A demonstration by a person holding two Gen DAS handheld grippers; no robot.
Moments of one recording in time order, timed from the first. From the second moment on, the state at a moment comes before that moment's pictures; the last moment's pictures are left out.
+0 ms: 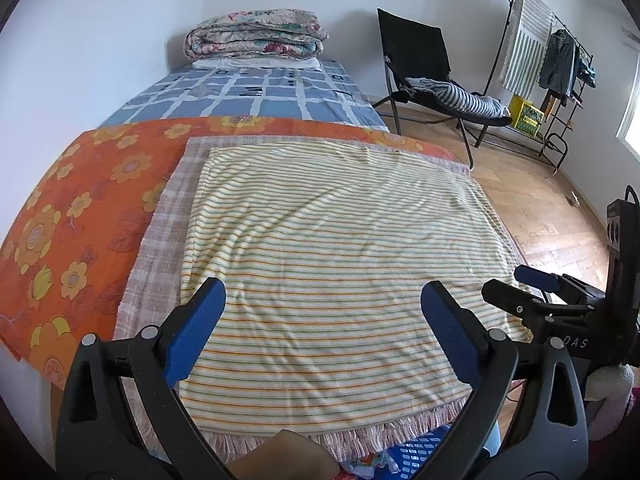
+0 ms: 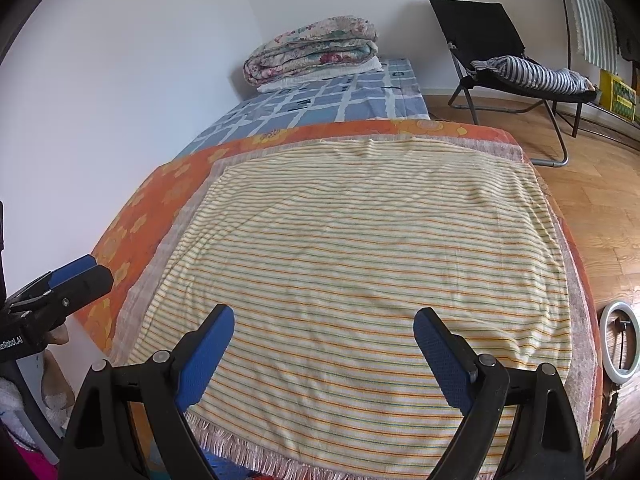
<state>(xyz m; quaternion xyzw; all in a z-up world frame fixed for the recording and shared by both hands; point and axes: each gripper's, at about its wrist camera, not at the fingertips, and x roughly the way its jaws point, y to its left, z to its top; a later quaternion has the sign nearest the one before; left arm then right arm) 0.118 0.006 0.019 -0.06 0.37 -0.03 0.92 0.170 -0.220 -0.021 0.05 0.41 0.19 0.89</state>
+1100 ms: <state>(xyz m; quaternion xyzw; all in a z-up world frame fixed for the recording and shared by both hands) 0.116 0.007 0.018 -0.06 0.38 -0.03 0.92 0.172 -0.227 -0.024 0.05 0.41 0.18 0.89</state>
